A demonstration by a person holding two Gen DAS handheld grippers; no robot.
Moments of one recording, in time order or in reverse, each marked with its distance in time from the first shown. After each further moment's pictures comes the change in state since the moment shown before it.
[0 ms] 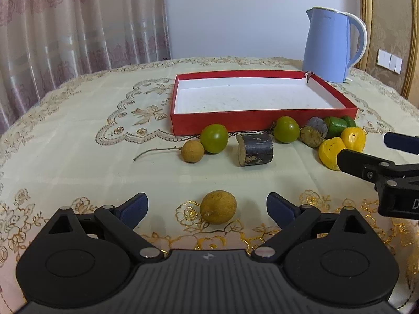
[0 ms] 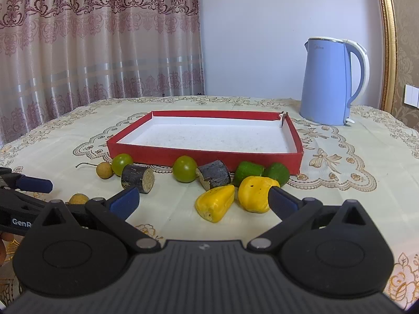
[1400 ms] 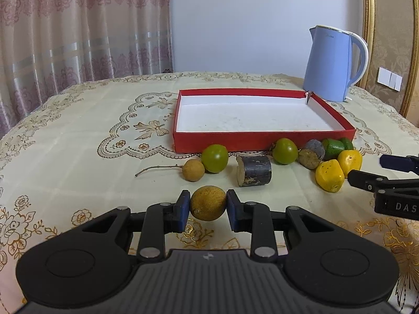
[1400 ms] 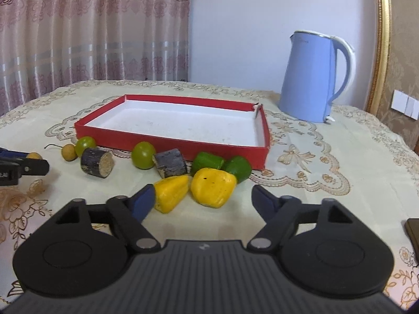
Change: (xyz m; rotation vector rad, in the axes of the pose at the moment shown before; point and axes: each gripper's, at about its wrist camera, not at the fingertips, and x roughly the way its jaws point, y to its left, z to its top) left arm -0.007 0.006 0.008 -0.052 -0.054 -0.021; right arm 0.010 -0.027 0.003 -0.071 0.073 -0.050
